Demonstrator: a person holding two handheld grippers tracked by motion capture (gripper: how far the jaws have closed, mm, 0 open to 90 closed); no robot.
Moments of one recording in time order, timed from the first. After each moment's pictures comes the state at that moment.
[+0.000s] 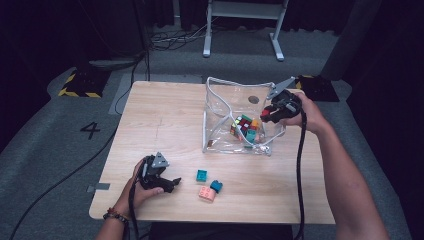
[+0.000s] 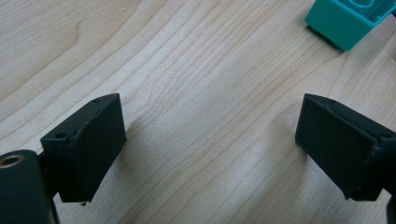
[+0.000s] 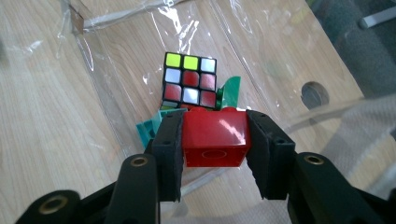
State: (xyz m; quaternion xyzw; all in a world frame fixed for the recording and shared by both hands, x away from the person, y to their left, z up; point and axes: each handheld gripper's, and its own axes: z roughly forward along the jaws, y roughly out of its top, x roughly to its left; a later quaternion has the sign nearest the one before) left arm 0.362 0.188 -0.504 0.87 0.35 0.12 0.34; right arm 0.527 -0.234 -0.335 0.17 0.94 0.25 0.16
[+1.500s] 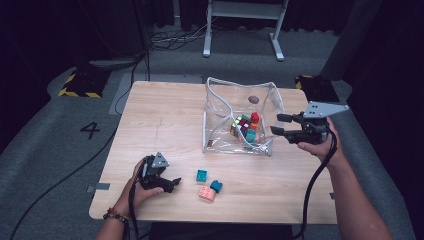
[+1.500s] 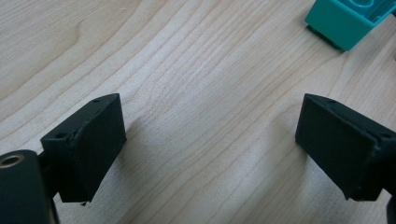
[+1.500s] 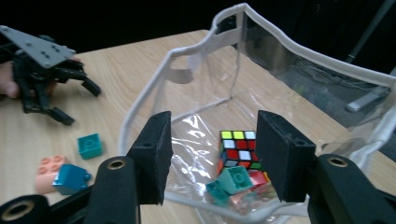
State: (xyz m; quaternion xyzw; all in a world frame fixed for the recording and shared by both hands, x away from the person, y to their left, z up) left arm 0.362 0.188 -0.504 0.87 0.35 0.12 0.34; right arm 0.416 -0.276 -0.320 0.21 0.83 0.49 0.18
